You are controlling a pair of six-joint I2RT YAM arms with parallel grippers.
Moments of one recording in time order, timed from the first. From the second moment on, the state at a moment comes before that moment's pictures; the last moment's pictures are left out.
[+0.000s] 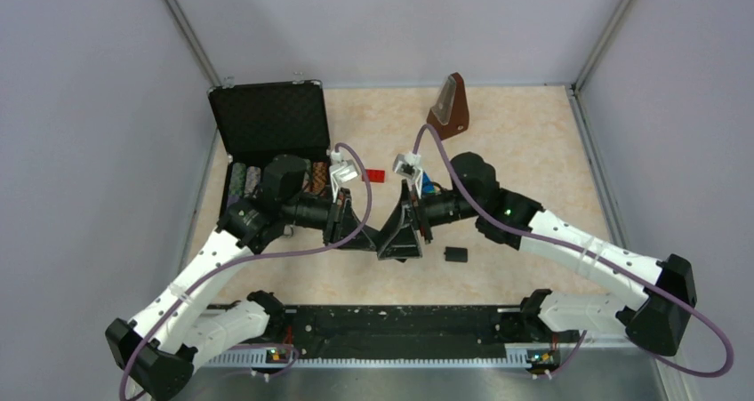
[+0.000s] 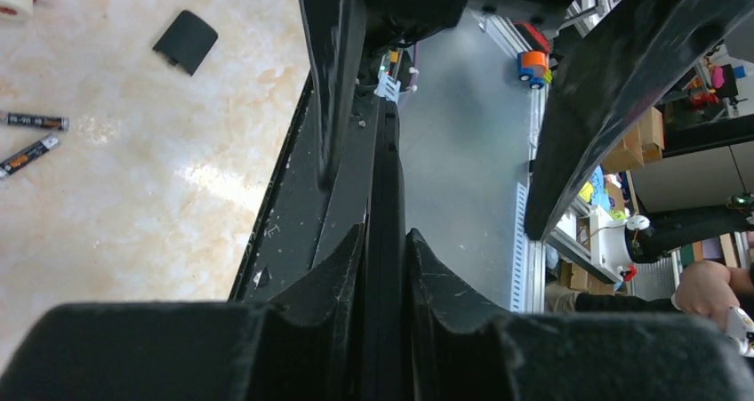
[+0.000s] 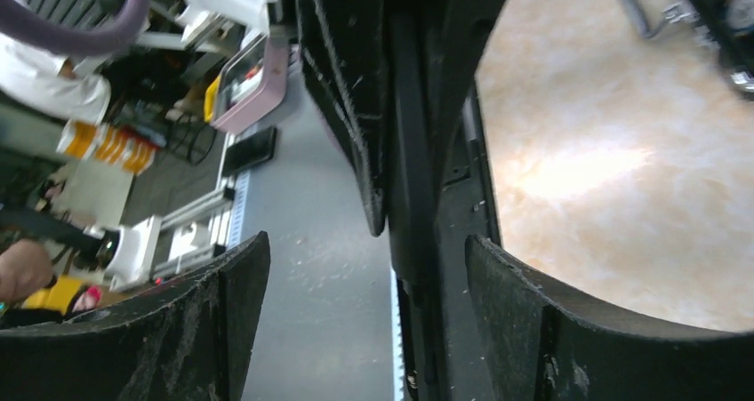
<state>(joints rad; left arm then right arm) -0.56 0.94 0.94 -0.56 0.98 -0.31 0.88 1.14 0.96 -0.09 -0.79 0.46</state>
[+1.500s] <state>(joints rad) -0.56 0.70 0.77 0.06 0.49 -0.89 0.94 1.24 0.96 0.24 -0.52 0.84</state>
